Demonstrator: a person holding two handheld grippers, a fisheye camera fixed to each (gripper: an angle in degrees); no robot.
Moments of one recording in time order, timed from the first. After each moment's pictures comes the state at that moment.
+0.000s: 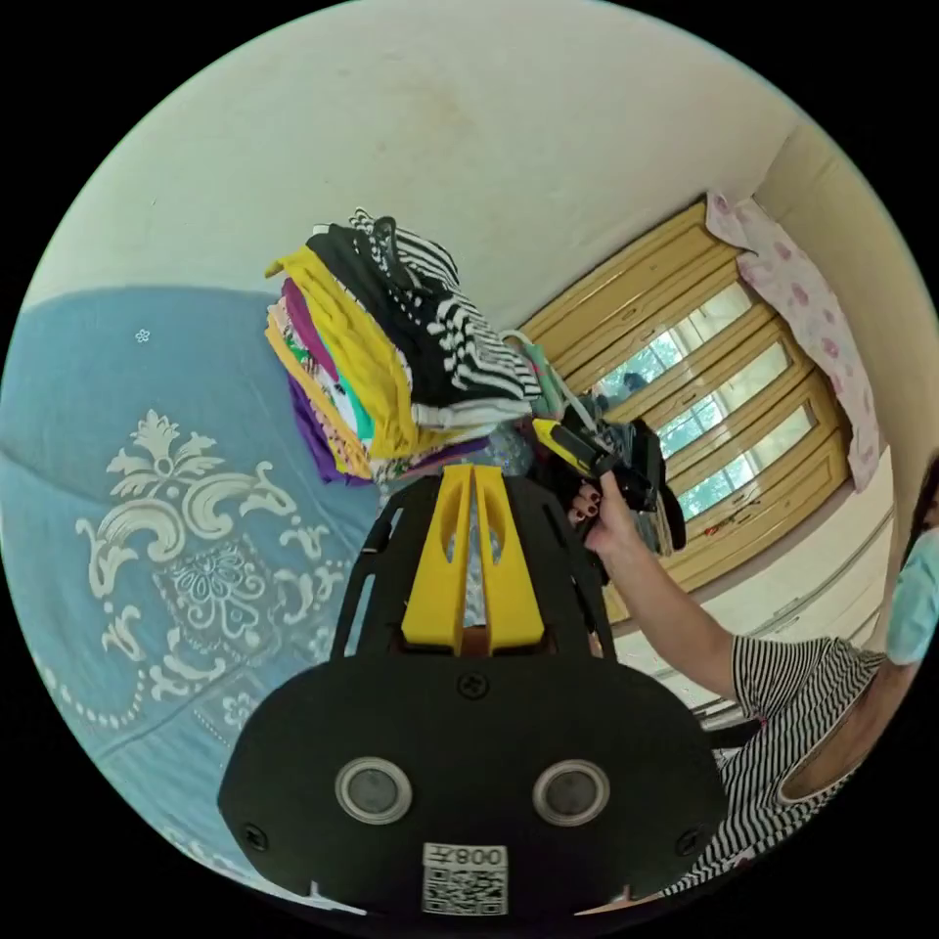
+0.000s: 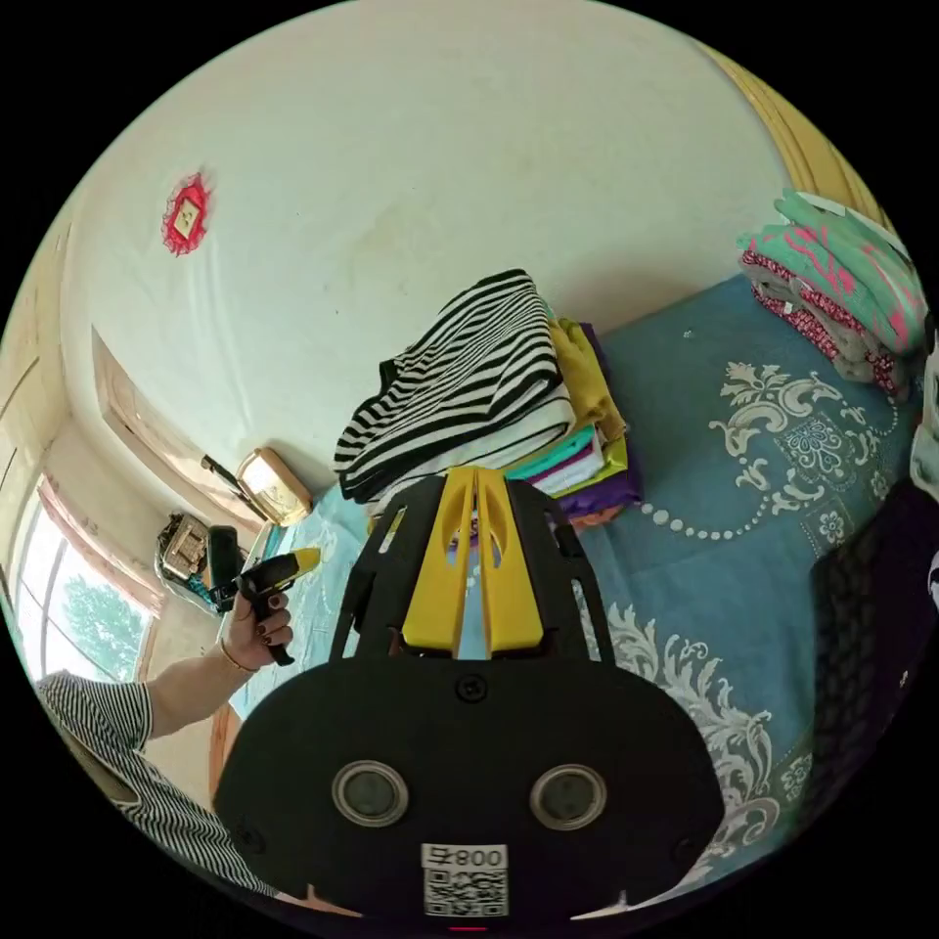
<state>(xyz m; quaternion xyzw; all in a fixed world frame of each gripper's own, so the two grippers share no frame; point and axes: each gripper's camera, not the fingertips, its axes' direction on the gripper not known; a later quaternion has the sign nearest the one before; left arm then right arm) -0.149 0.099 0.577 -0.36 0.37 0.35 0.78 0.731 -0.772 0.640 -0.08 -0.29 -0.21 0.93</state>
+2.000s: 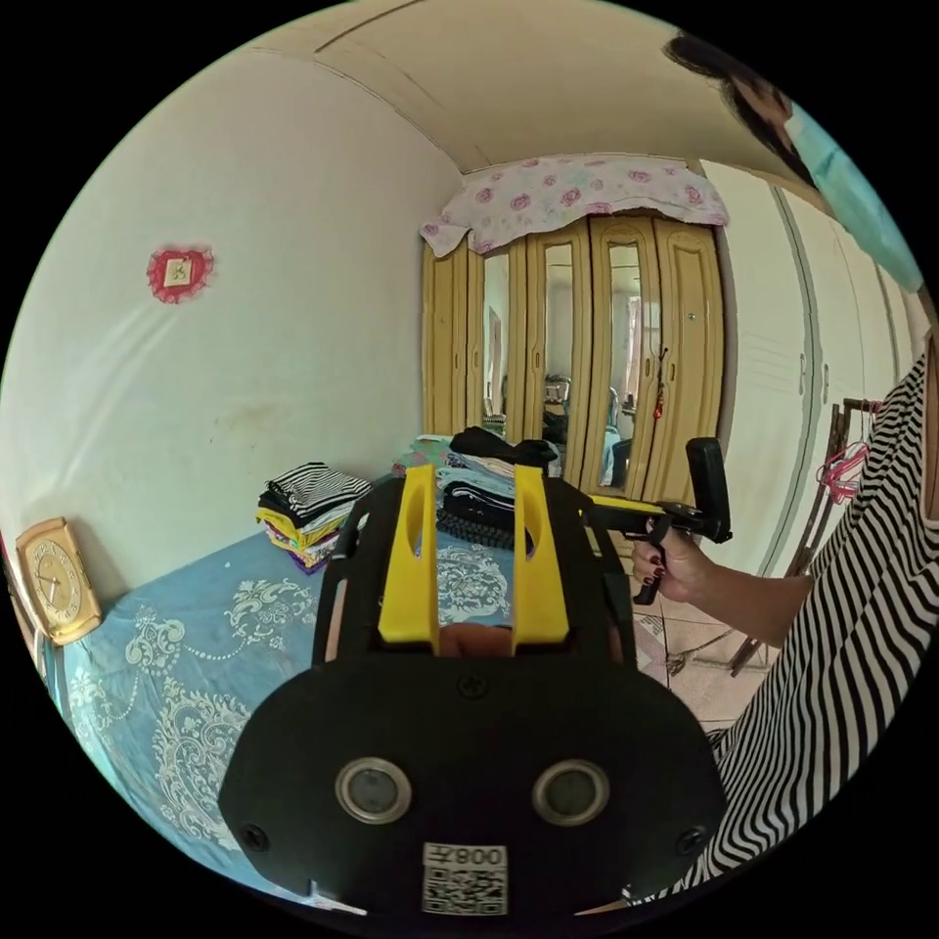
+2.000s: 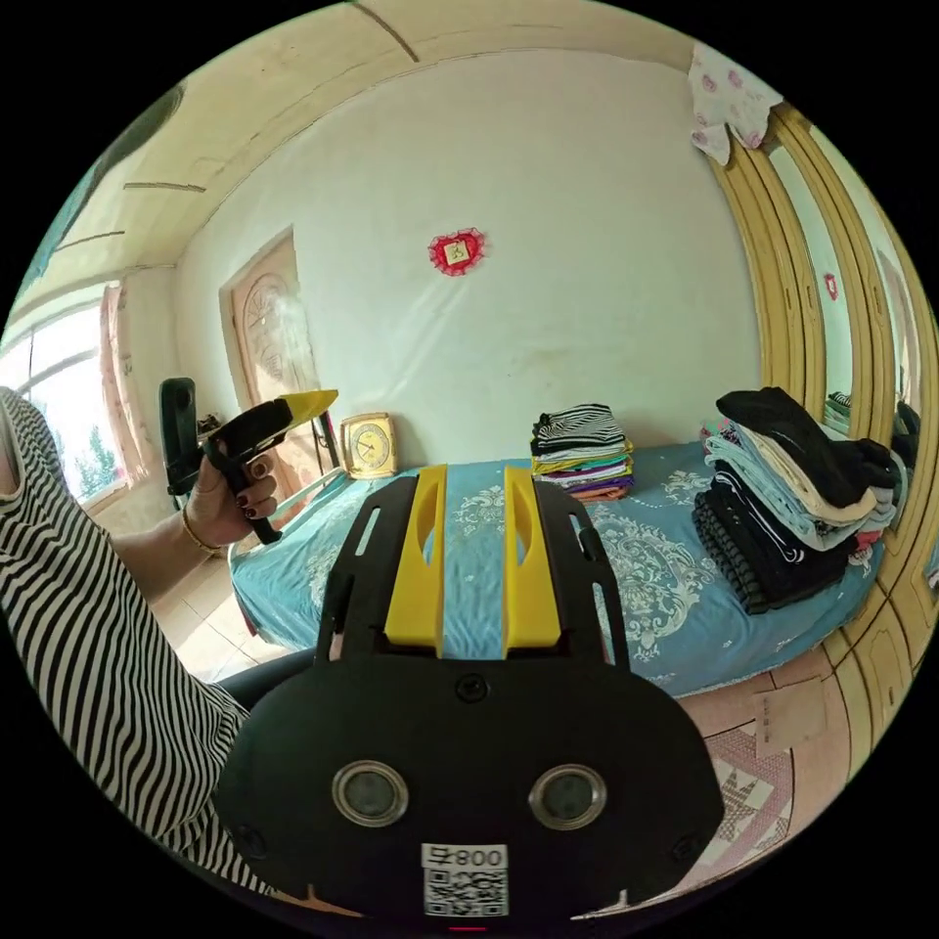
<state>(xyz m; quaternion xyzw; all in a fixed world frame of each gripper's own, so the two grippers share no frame) -0.340 0.254 -0.111 -0.03 0.43 0.54 0.72 0.857 -0.289 -0.062 0.13 -0.28 -0.34 0.89</state>
